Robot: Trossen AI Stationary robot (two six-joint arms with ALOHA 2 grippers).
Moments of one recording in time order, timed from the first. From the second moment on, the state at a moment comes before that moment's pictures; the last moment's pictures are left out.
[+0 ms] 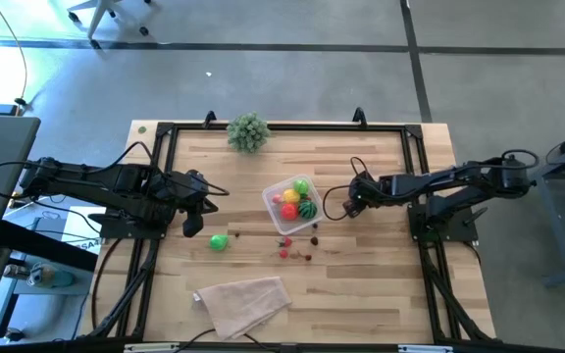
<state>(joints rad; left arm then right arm) 0.02 0.79 0.73 -0.76 -0.07 -0.39 -0.19 1.34 0.46 -0.35 0.29 0.72</state>
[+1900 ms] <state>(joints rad) 0.02 0.79 0.73 -0.76 -0.07 -0.39 -0.19 1.29 0.55 -0.35 0.34 0.60</state>
